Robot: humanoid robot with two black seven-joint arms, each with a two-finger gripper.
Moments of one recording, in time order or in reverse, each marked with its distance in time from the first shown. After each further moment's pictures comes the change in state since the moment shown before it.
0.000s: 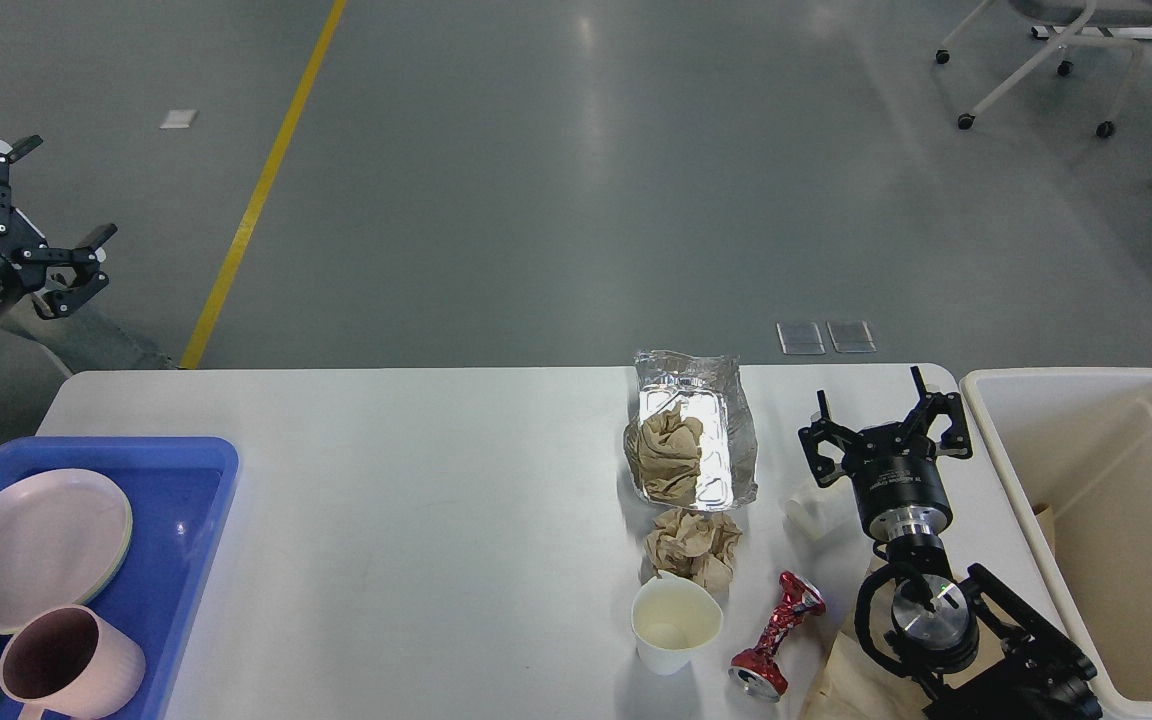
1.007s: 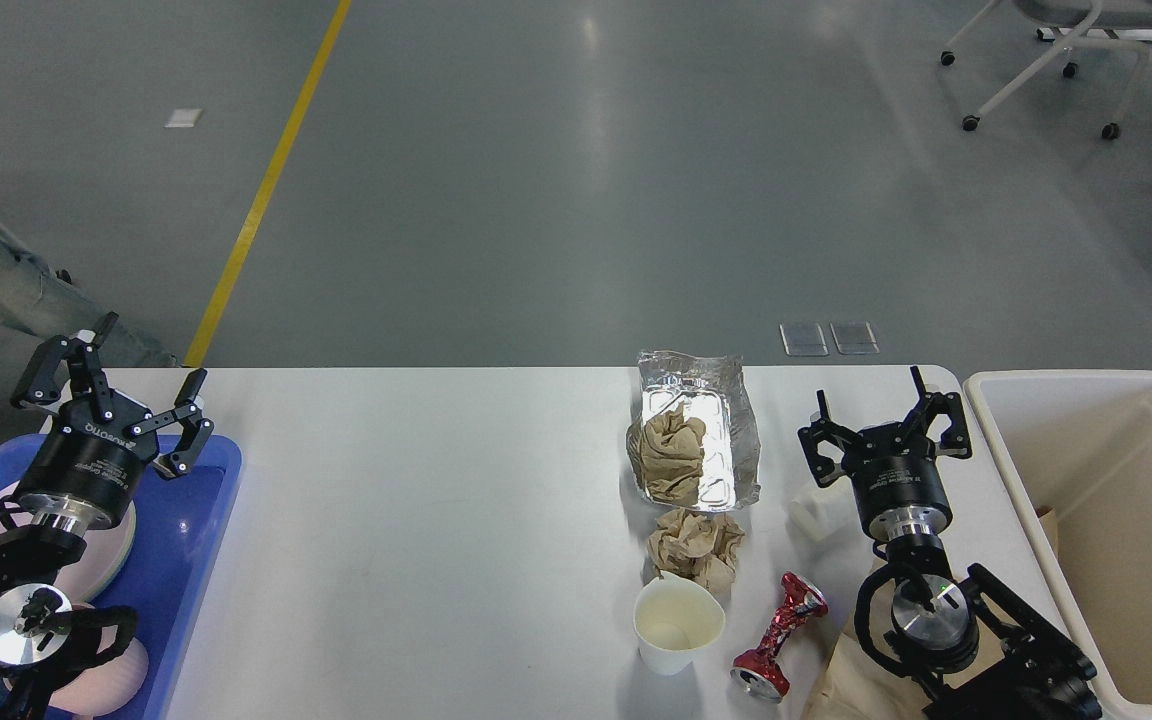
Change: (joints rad) left arm 0.623 -0.358 -0.724 -0.481 0.505 0.099 -0.112; right arm 0.000 0.000 0.000 0.000 0.000 0.000 0.000
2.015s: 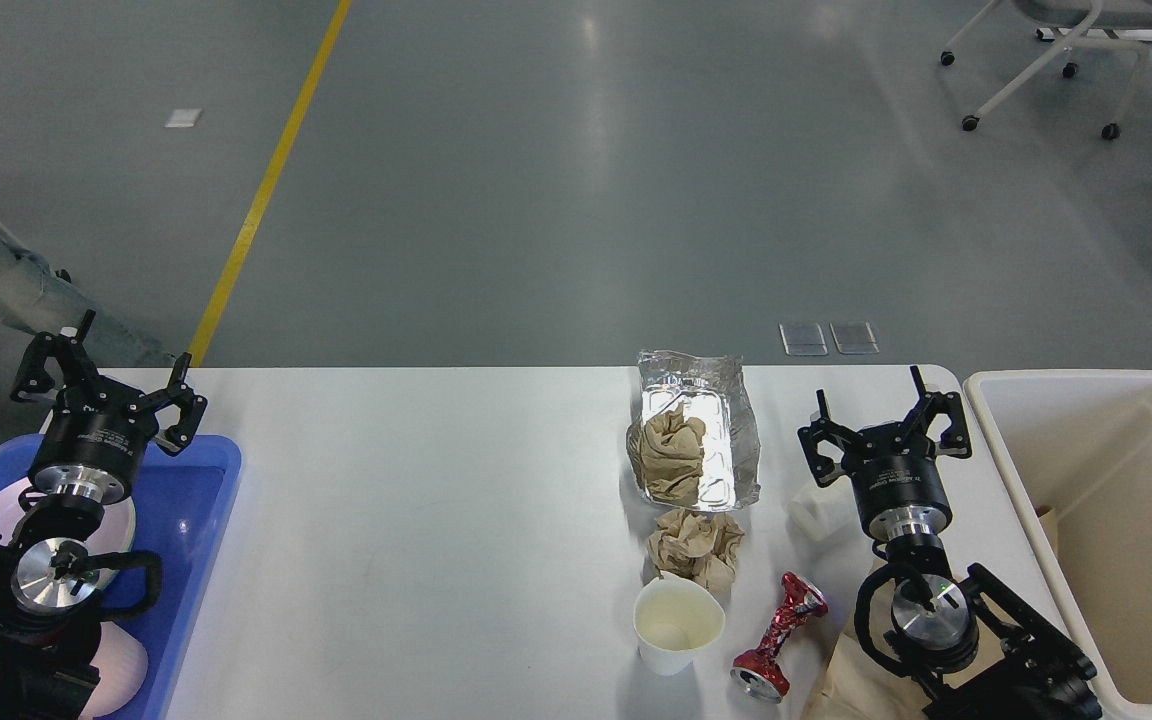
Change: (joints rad) left arm -0.194 -0.046 -0.010 0.301 -0.101 0.016 -0.006; right arm 0.000 0.000 0.000 0.001 0.001 0.000 0.000
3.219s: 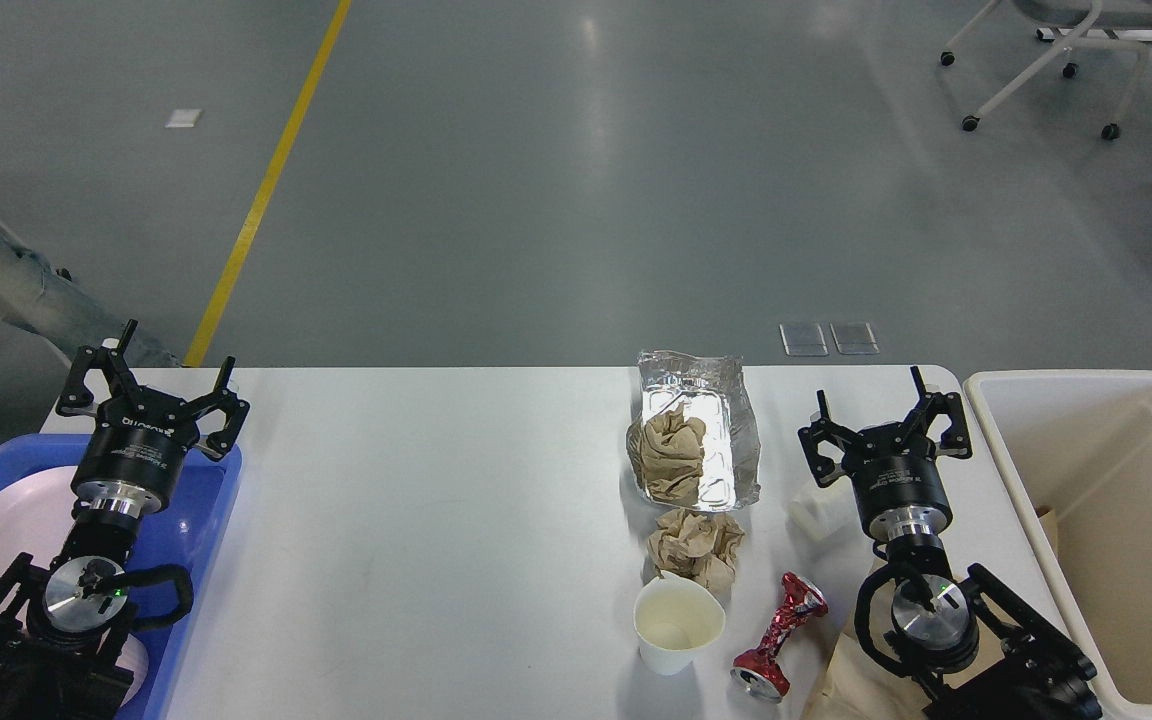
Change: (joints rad) left arm -0.023 -0.057 0.000 0.100 -0.070 -0.192 0.017; right arm 0.000 0.000 0.000 -0.001 0.000 0.000 0.000
